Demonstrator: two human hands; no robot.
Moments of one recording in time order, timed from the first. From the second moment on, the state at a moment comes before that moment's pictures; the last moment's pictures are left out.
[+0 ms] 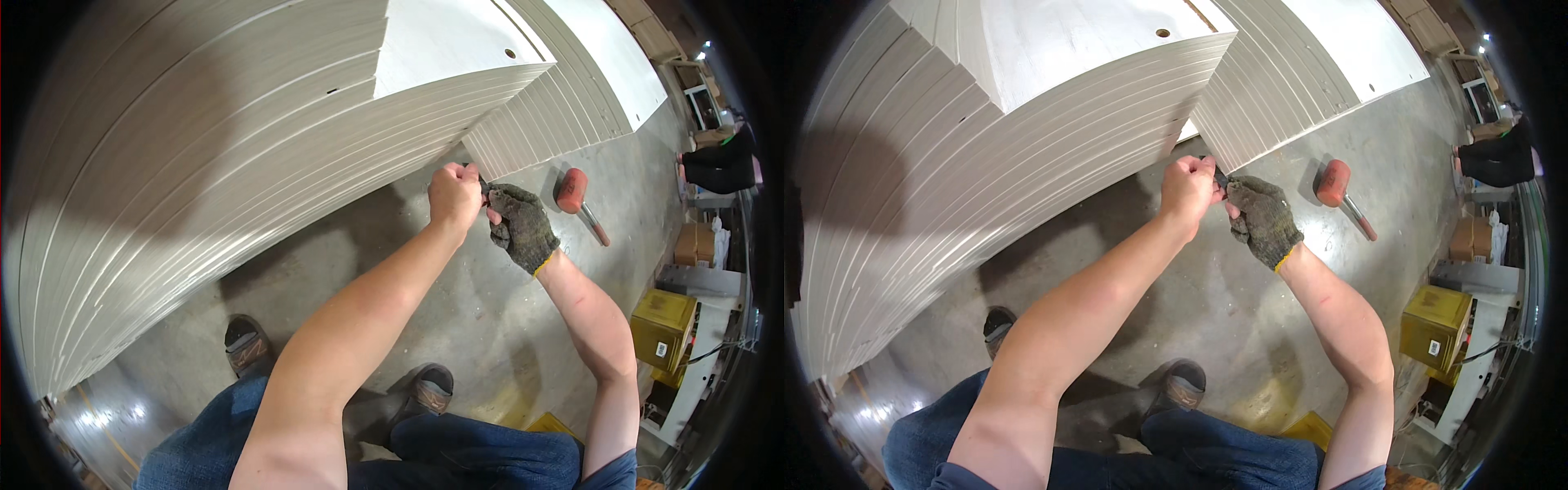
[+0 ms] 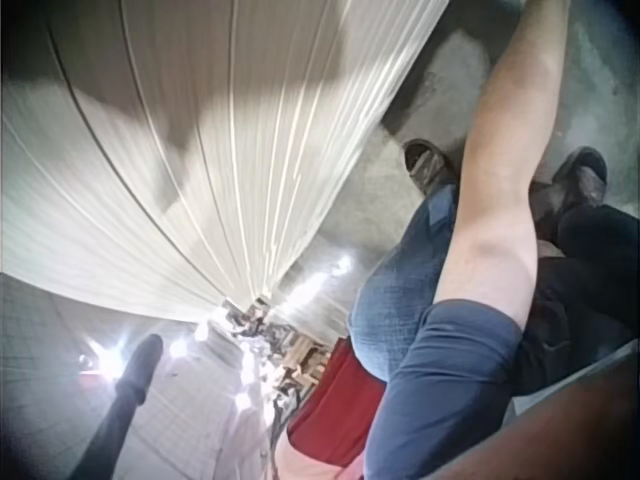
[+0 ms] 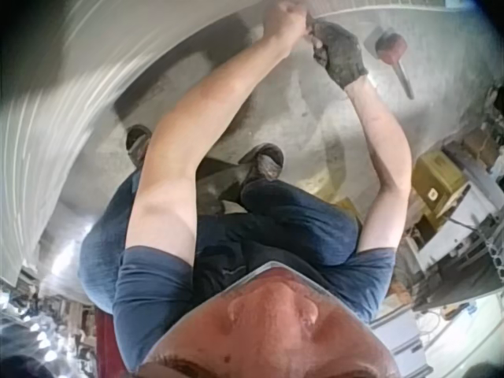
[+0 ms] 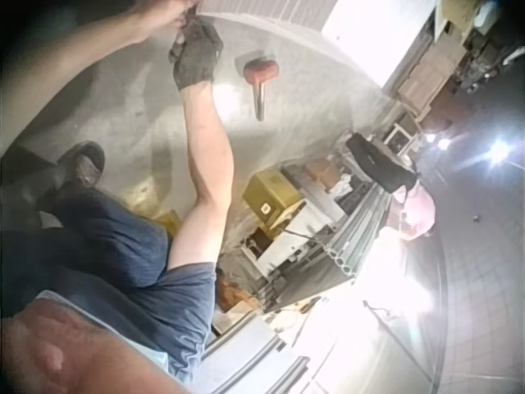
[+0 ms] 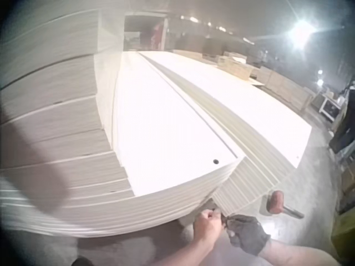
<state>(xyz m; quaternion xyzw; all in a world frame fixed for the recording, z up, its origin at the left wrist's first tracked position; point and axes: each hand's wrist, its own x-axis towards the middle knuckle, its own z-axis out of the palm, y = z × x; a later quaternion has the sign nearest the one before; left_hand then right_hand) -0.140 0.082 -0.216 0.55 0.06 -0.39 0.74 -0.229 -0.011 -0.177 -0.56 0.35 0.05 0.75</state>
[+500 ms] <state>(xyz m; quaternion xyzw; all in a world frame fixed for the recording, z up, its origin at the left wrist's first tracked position) -0.136 0.082 -0.201 0.59 0.04 -0.40 0.70 -0.231 -0.015 -0.181 -0.72 0.32 0.02 0.61</state>
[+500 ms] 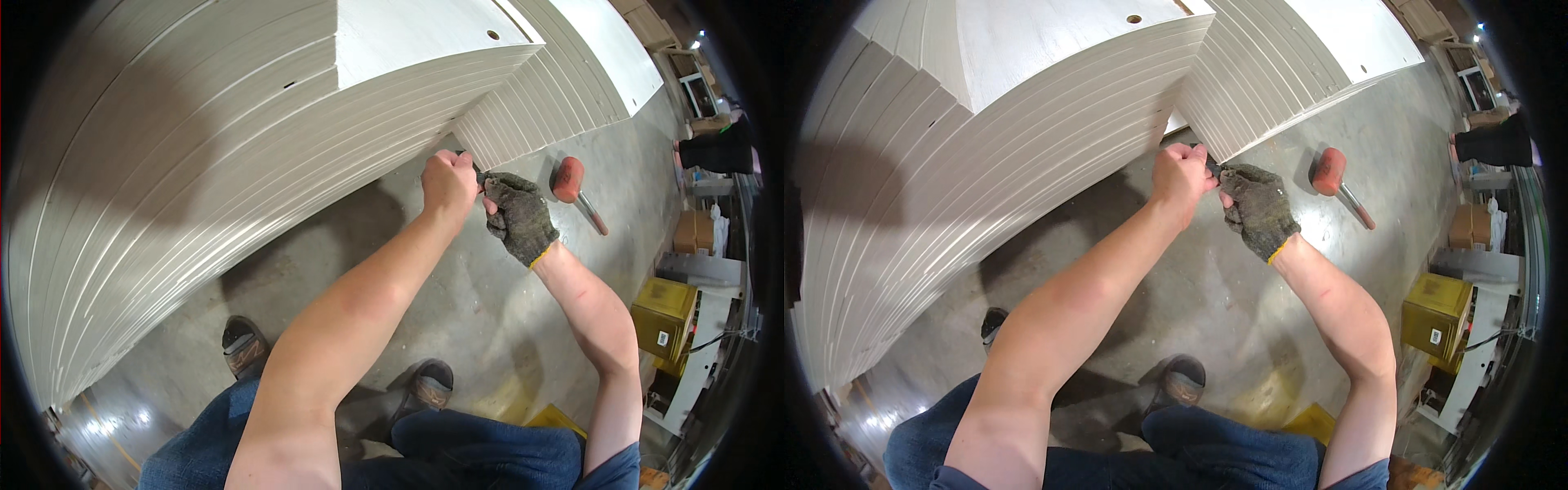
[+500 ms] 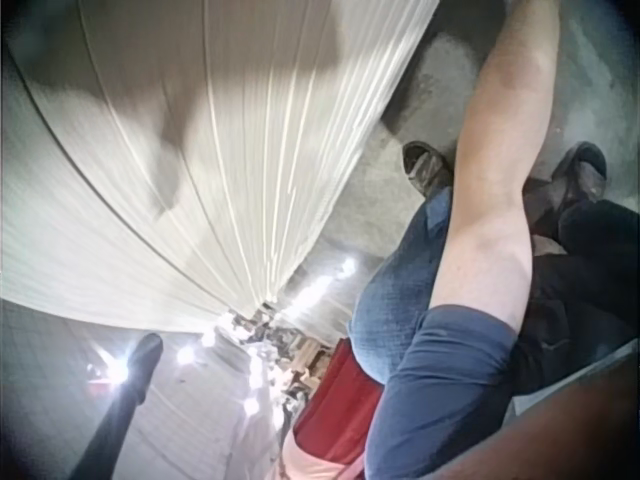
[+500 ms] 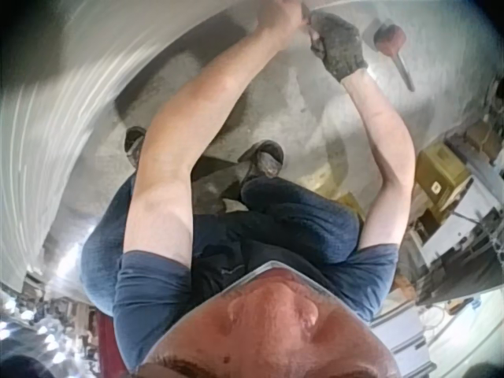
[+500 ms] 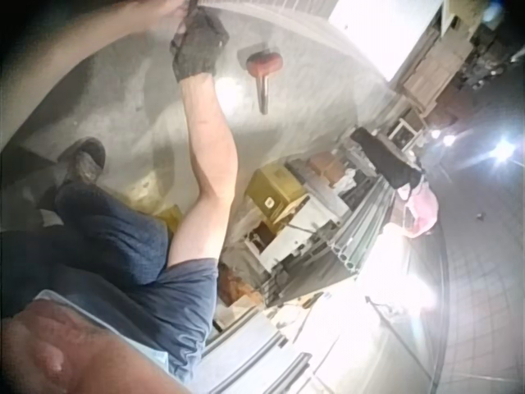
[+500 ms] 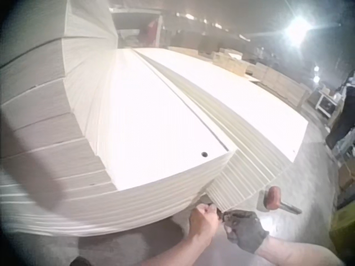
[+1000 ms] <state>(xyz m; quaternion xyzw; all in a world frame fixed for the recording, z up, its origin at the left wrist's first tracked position) -0.137 0.086 -0.194 0.52 0.04 -0.38 0.76 -0.229 -0.015 -0.171 -0.75 0.29 -0.01 0.60</state>
